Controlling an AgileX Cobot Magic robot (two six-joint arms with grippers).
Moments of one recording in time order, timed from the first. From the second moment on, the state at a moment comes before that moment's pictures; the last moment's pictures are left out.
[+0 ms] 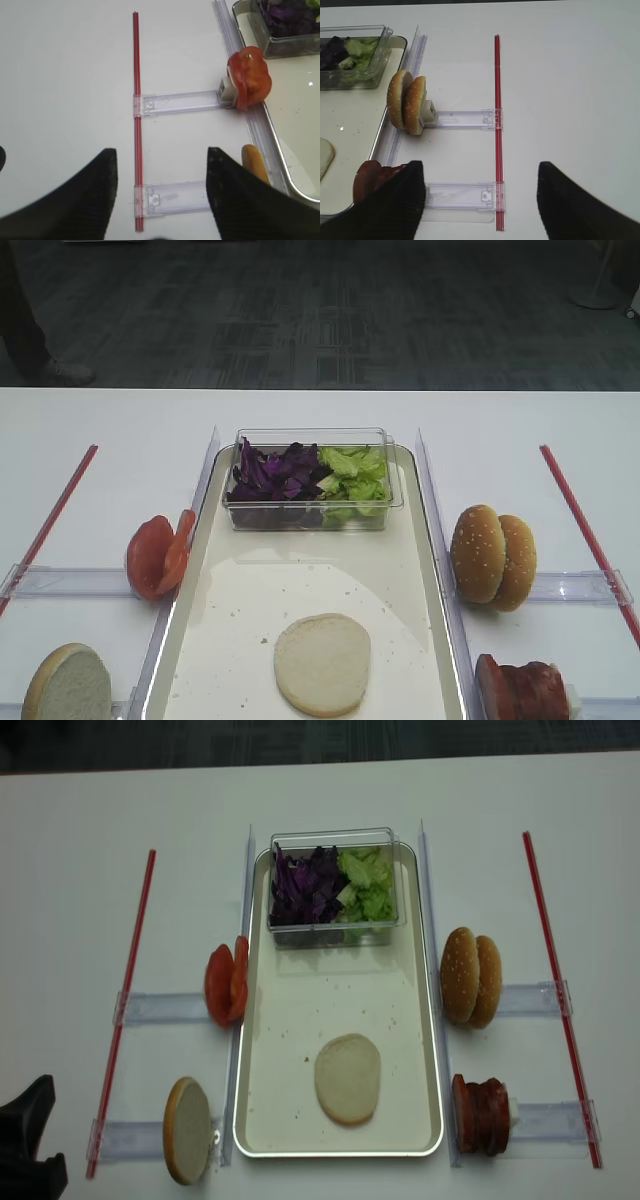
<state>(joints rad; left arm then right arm) 0.04 0.23 -0.47 -0.03 0.97 0.05 0.01 -0.02 -0.48 0.08 1.13 0.00</state>
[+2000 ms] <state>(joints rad) 0.02 0.03 -0.49 -0.03 1.18 0.07 0.01 -0.02 -0.48 0.08 1.13 0.00</state>
